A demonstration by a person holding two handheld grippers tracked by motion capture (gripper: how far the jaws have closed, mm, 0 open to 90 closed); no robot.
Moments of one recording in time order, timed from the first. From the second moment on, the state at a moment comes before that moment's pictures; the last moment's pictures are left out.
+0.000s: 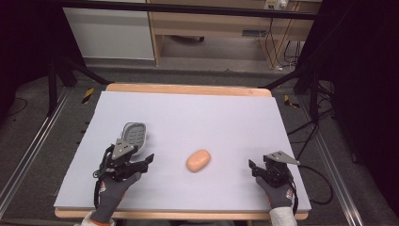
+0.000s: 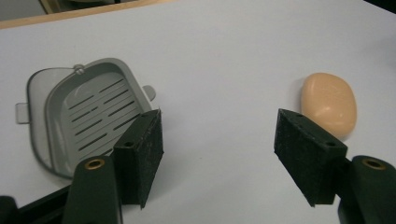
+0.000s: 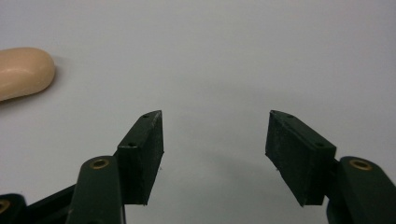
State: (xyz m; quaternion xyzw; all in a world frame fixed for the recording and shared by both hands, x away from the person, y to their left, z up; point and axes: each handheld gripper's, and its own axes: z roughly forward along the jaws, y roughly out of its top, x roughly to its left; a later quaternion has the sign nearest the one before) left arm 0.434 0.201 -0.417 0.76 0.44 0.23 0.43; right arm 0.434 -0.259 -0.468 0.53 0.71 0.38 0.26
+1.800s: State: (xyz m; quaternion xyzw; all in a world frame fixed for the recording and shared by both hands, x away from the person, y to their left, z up) left arm 0.473 0.075 -0.431 0.85 0.35 0.17 0.37; right arm 0.433 -0.254 -0.464 0.52 0.72 0.39 0.26
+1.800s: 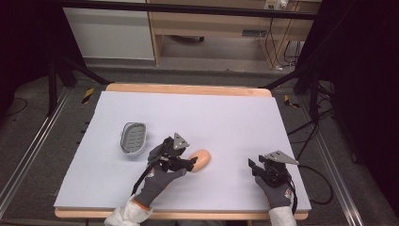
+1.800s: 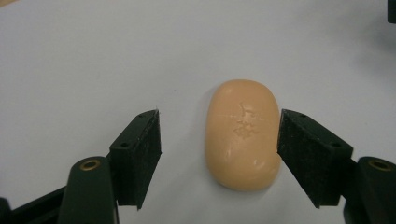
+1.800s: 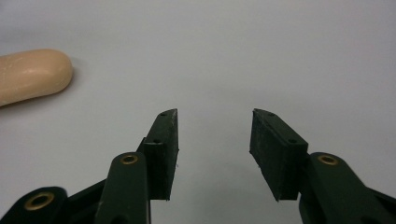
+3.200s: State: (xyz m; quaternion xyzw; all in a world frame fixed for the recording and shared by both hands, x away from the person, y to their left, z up) left arm 0.494 0.037 -0.469 0.88 0.34 0.12 0.31; right arm 0.435 -0.254 -0.467 0.52 0.72 0.38 0.25
